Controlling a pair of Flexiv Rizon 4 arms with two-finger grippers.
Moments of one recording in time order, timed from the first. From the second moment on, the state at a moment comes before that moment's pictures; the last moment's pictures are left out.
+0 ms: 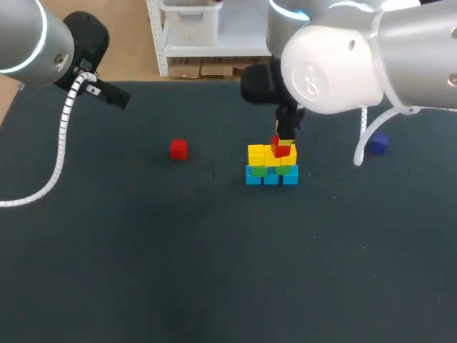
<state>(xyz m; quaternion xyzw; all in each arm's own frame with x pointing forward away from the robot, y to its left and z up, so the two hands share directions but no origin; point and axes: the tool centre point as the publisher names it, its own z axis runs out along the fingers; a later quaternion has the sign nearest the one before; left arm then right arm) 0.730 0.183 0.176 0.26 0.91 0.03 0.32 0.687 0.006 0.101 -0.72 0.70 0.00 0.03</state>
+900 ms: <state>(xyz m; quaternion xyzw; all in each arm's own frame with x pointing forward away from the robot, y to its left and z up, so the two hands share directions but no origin) 0.730 0.183 0.176 0.26 0.91 0.03 0.32 0.738 -0.077 0.179 -0.55 0.80 0.05 0.22</state>
